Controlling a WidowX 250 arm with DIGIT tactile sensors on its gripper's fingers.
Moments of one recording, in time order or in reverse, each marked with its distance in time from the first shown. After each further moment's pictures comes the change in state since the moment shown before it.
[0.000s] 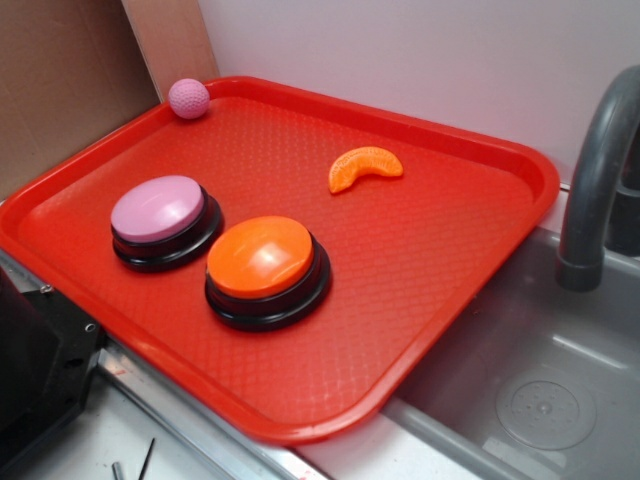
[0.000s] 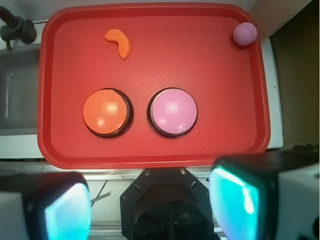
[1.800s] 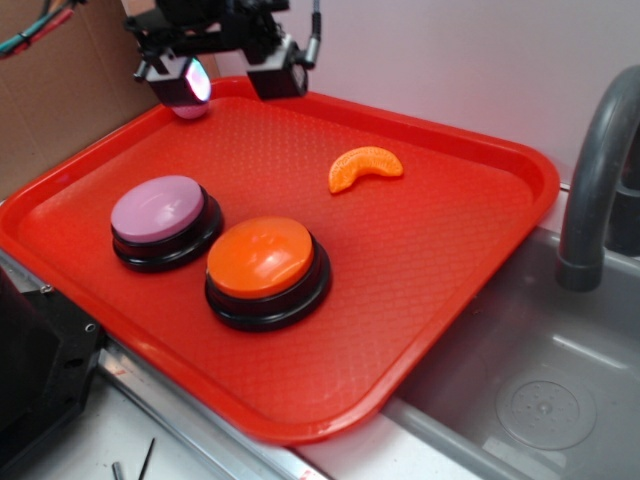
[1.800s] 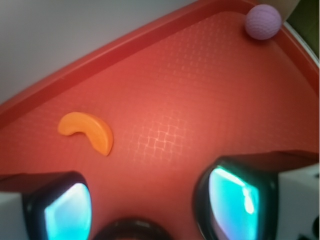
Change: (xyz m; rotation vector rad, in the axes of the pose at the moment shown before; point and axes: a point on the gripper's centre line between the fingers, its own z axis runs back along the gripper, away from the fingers) arm 0.109 -0.006 -0.151 0.057 -0.174 0.492
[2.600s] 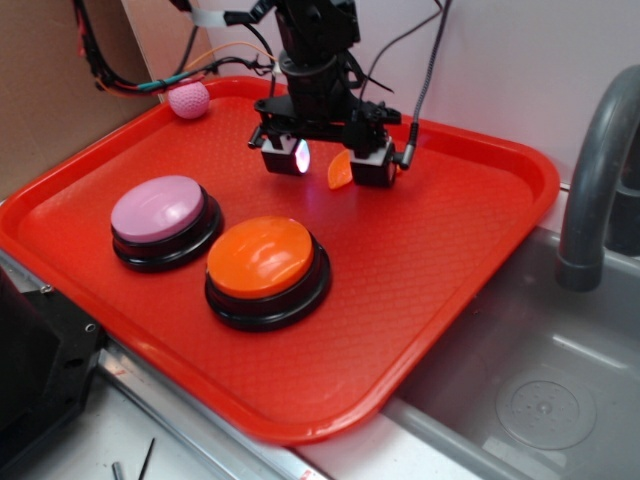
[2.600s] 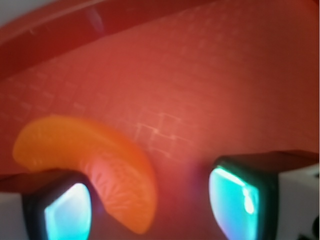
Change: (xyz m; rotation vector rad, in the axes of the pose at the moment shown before) arm 0.017 -0.034 -0.095 0.079 0.074 -0.104
